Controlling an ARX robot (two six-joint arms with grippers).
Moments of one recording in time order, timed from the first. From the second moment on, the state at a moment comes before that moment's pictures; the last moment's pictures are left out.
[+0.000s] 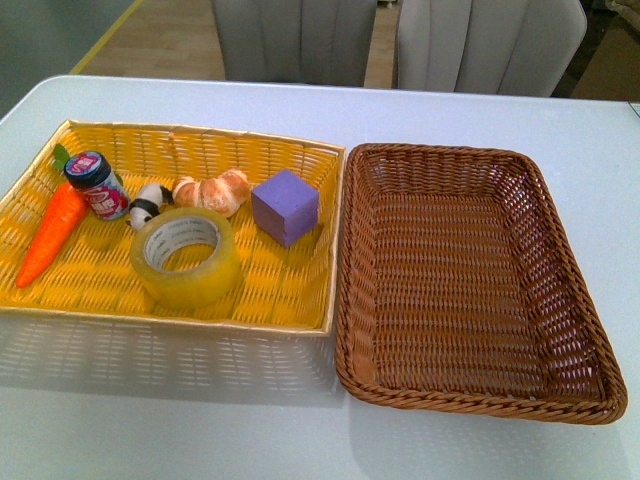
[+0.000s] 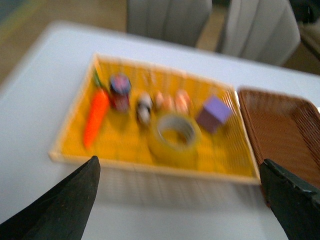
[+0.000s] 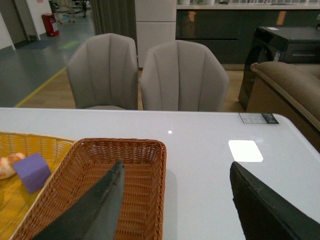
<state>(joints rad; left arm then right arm) 0.07 0.40 0.19 -0.24 0.29 -0.24 0.00 0.01 0.02 0.00 0.00 -0.01</state>
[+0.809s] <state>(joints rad) -0.06 2.01 0.72 0.47 0.13 -0.17 0.00 0.01 0.02 0.00 0.00 -0.01</state>
